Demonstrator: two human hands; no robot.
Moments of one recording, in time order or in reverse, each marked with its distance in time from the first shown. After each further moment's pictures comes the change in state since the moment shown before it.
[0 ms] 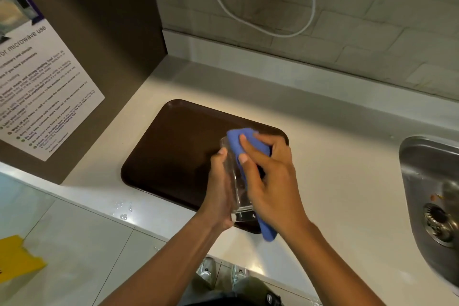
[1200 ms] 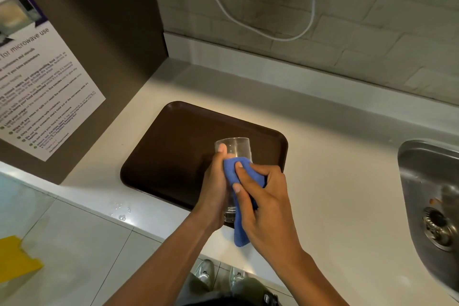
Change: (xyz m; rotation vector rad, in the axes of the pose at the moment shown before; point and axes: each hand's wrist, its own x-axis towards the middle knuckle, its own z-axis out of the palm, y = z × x) left_hand 0.002 0.005 -0.003 0.149 0.127 -0.072; right_hand -0.042 0.016 0.013 -0.033 0.012 -0.074
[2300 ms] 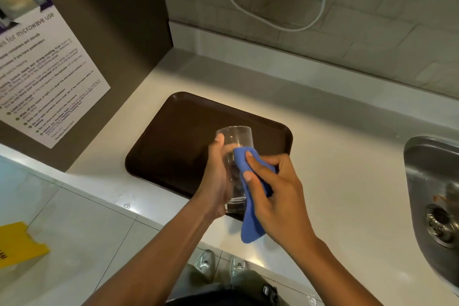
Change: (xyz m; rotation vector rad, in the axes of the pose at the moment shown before) left_hand 0.003 0.007 -0.006 -0.114 -0.042 0.024; right_hand 0.008 0.001 -0.011 0.072 -0.050 0.022
